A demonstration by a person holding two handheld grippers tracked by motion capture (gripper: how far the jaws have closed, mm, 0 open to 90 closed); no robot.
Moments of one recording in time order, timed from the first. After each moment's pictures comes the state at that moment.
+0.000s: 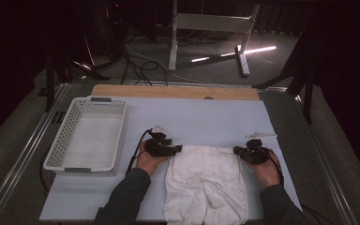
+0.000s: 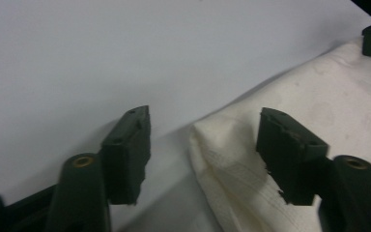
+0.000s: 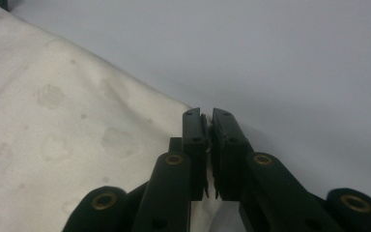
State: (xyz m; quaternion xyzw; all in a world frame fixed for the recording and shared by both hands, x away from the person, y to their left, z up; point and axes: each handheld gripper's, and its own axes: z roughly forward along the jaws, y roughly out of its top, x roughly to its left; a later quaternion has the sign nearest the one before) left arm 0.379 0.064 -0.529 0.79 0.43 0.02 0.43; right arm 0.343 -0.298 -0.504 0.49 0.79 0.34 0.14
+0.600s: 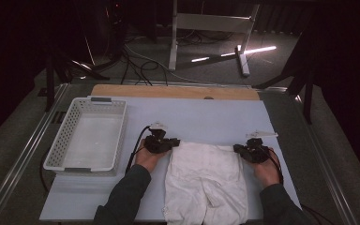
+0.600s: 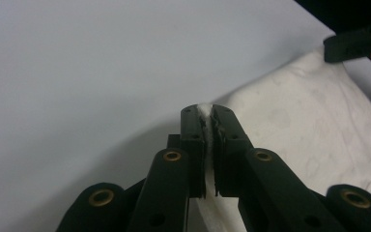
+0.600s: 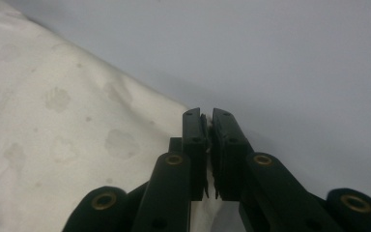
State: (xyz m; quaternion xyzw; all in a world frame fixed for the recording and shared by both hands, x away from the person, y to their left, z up) left arm 0.384 0.067 -0.508 0.79 0.41 0.02 0.46; right arm 0.344 -0.297 -0.498 0.48 0.79 0.35 0.16
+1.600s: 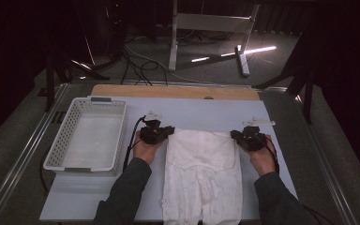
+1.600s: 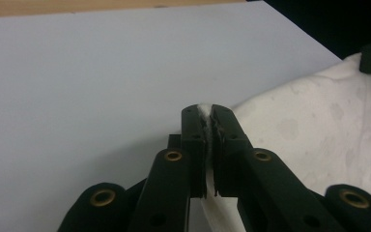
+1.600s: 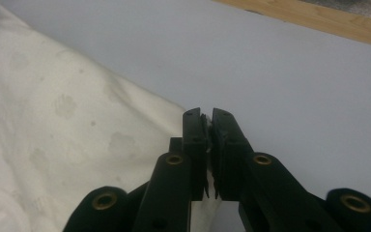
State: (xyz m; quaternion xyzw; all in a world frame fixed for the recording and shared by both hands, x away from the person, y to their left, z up) left arm 0.397 0.080 -0.485 0.76 0.45 0.08 0.47; right arm 0.366 -0.278 -0.464 0.46 0.78 0.37 0.21
